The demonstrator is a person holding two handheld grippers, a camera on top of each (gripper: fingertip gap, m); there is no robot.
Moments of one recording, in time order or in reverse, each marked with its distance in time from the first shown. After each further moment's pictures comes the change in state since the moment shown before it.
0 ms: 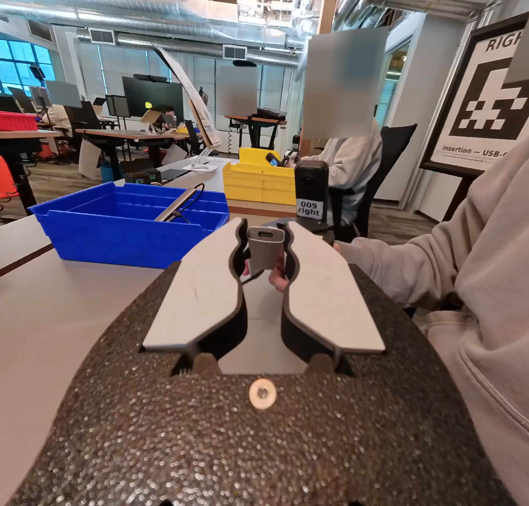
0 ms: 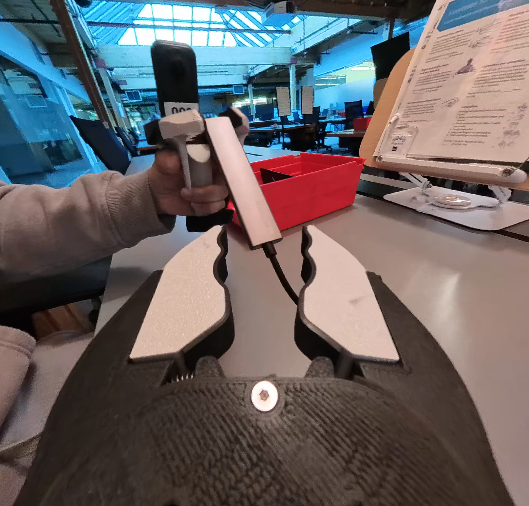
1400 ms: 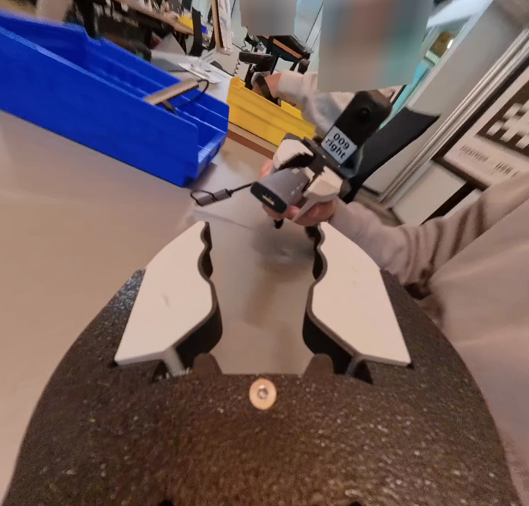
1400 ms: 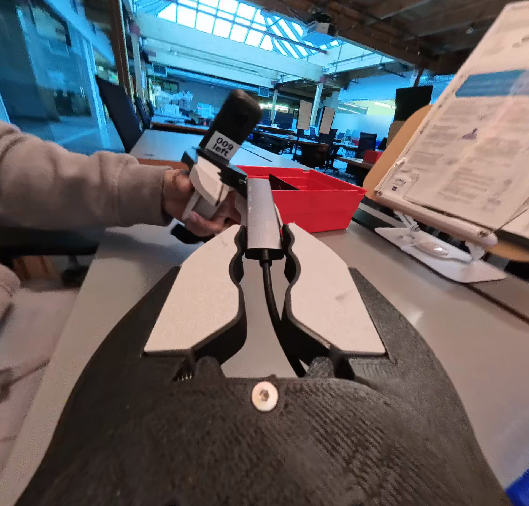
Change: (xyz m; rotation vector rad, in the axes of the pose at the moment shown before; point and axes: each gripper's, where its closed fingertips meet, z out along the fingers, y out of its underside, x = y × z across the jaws) left arm -0.008 0.071 -0.001 -0.210 -0.058 -0.308; right arm -0.006 -0.011 -0.020 0.015 -0.088 -0.235
